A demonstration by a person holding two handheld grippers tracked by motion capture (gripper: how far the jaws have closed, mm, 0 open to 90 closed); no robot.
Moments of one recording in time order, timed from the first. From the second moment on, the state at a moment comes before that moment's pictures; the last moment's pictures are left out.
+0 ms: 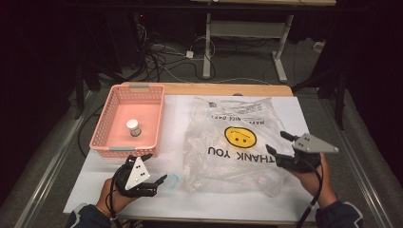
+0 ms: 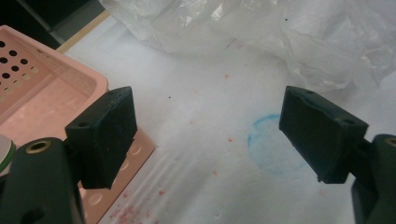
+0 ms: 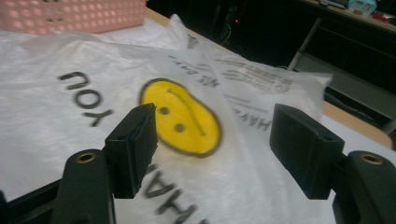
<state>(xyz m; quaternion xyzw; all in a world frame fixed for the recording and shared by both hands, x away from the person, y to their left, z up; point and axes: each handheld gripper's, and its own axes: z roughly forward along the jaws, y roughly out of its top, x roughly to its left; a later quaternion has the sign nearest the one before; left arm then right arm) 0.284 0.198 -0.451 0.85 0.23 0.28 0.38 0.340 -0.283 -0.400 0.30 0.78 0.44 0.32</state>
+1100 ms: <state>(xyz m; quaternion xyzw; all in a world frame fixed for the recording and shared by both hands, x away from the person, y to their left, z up) 0.300 0.194 -0.456 0.87 0.20 0.28 0.36 0.526 -0.312 -0.446 0.49 0.78 0.29 0.27</state>
